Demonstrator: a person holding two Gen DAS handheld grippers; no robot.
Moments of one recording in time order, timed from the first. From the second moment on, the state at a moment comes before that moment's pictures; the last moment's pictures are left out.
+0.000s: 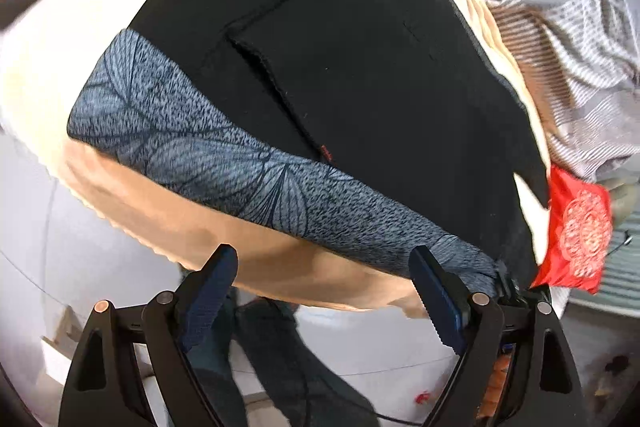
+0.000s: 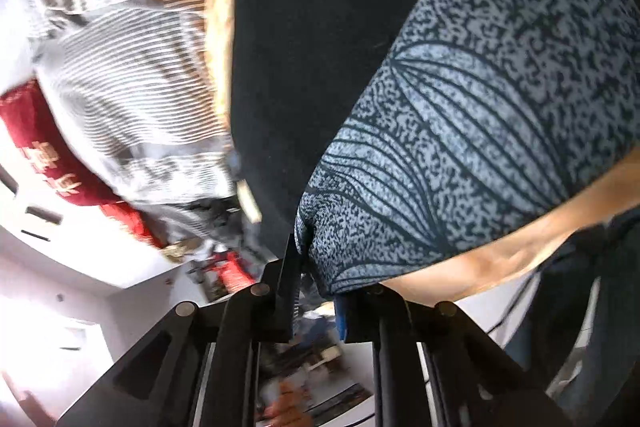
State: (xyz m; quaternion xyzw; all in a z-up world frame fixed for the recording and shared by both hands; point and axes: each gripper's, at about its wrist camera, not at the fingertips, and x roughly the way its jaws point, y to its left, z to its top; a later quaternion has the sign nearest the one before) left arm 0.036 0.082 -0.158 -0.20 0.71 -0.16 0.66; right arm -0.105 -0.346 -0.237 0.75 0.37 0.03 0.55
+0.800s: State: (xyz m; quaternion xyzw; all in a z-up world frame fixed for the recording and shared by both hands) left arm 0.096 0.100 -0.102 -0.23 0.64 -0.20 0.71; right arm -0.071 -0.373 -0.155 0.71 0.38 0.05 0.59
